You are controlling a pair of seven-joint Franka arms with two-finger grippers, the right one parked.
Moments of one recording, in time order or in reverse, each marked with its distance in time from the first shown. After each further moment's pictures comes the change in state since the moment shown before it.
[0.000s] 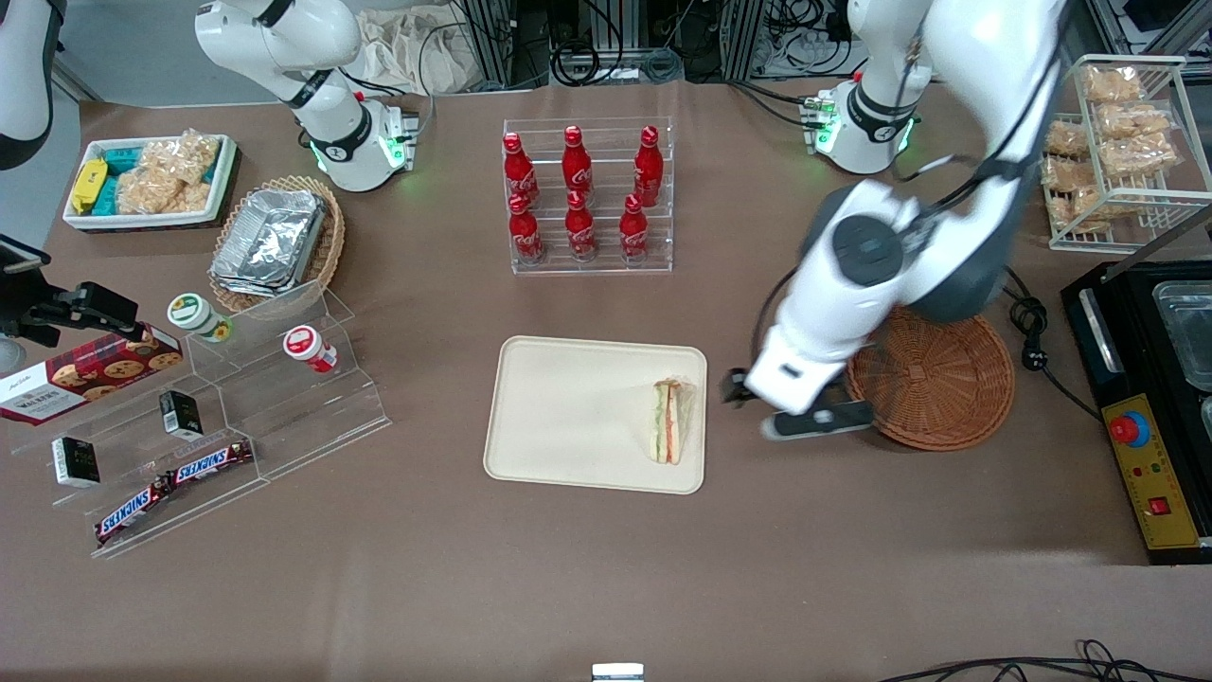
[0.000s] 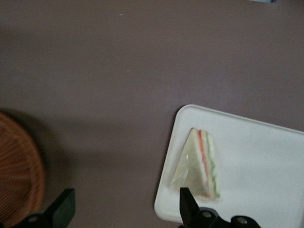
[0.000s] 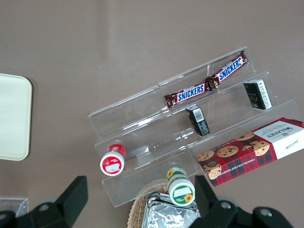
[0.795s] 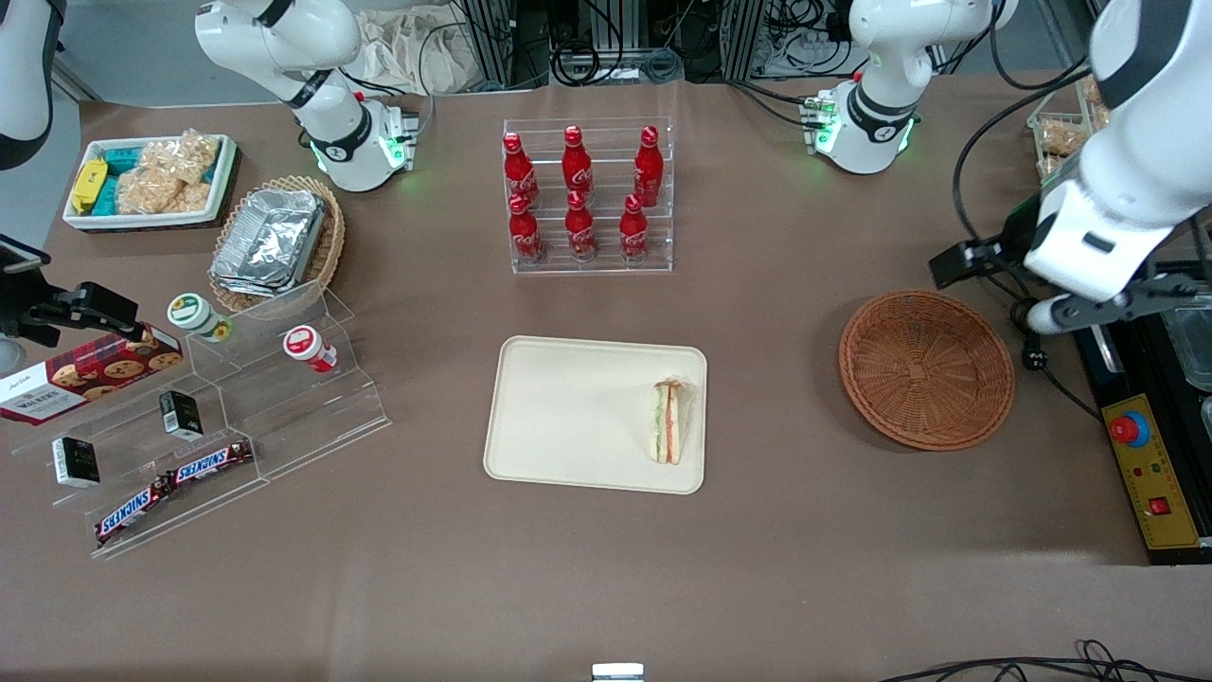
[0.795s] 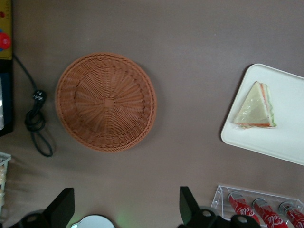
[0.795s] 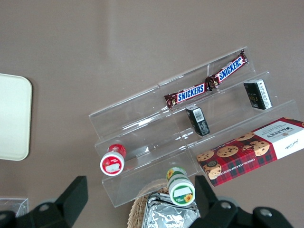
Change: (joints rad) arm 0.247 -0.257 0.028 0.150 -0.111 -0.598 0.250
